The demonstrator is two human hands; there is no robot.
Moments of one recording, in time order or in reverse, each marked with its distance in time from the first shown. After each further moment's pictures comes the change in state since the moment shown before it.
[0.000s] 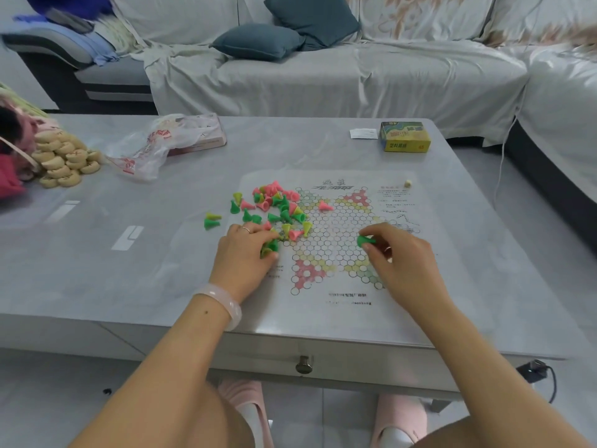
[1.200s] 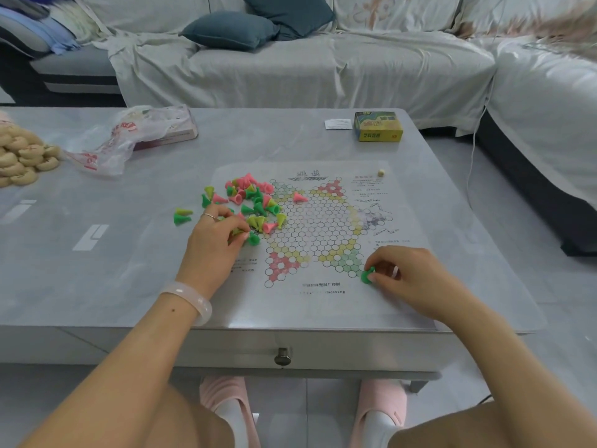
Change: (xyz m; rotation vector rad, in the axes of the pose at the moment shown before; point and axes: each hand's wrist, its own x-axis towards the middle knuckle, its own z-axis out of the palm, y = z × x) left_hand 0.002 0.002 0.003 -0.244 0.245 0.082; right_hand -0.019 0.040 -0.039 -0.176 -0.385 0.012
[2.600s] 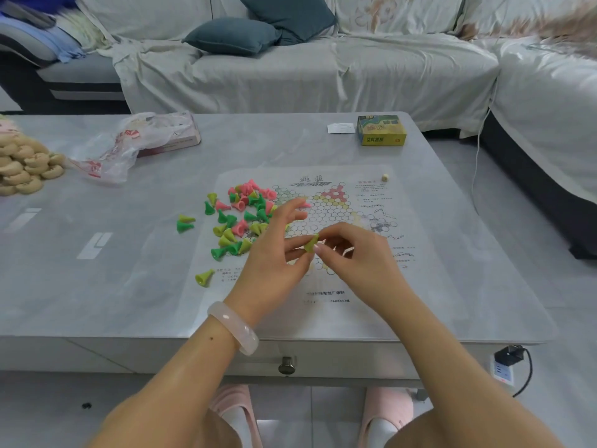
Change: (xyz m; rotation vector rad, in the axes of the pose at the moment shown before) left_hand -0.018 0.067 0.015 -0.674 -0.218 0.041; right_hand 0.034 -0.062 0.024 0.489 0.288 -0.022
